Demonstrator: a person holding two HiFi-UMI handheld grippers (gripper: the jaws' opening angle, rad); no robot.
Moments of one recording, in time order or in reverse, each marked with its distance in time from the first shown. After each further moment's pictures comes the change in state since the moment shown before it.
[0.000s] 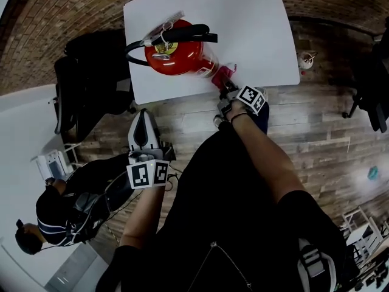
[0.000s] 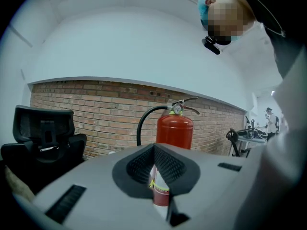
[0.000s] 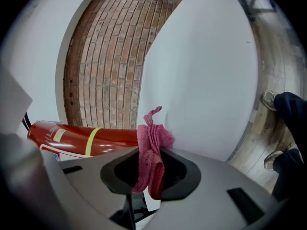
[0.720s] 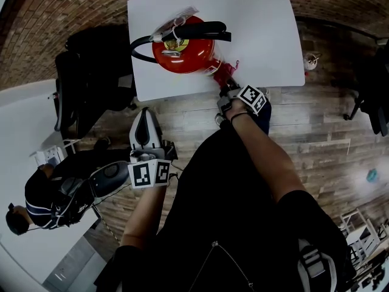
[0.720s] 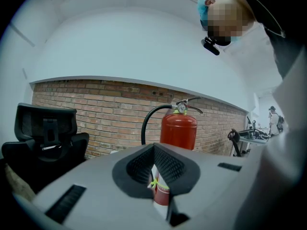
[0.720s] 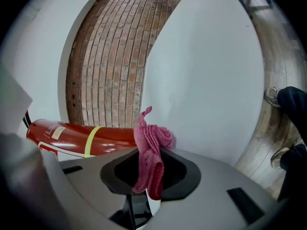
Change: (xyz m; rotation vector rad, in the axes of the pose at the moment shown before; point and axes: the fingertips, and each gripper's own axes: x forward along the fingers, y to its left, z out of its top) left arm -0.002 0.015 -0.004 -0.010 0.004 0.015; right arm 0.014 0.008 -0.008 0.006 -0.045 0.025
